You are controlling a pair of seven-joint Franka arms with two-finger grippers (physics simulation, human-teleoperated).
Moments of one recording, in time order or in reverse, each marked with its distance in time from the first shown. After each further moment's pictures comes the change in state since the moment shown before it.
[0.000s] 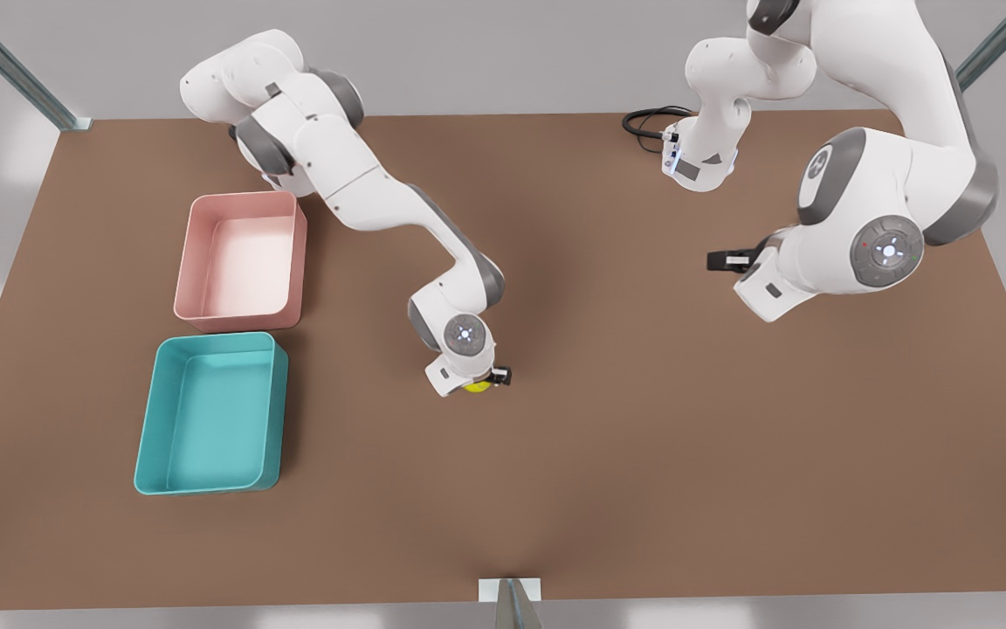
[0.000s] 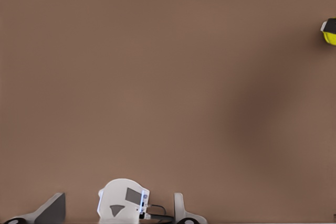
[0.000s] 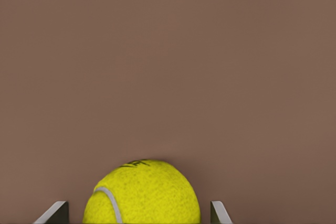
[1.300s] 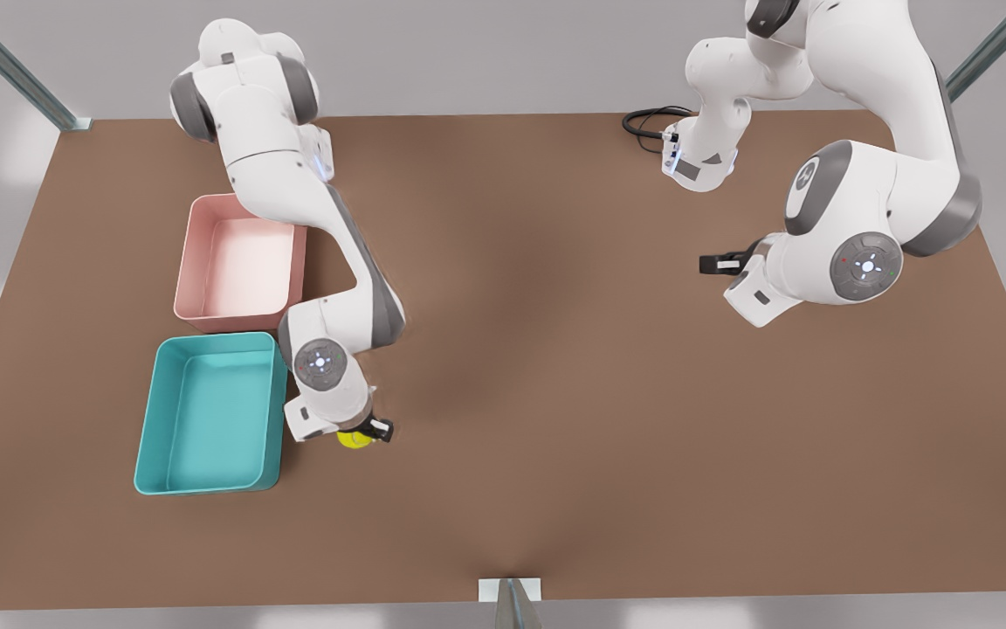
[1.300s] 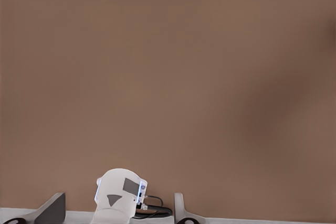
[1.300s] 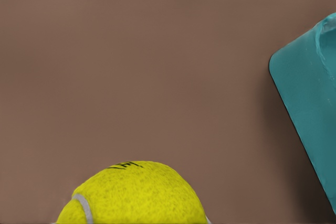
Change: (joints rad) left arm -0.013 0.017 -0.003 -0.012 -0.001 -0.022 -0.055; right arm -0.171 -0.225 -0.263 -0.051 0.004 -0.115 -0.233
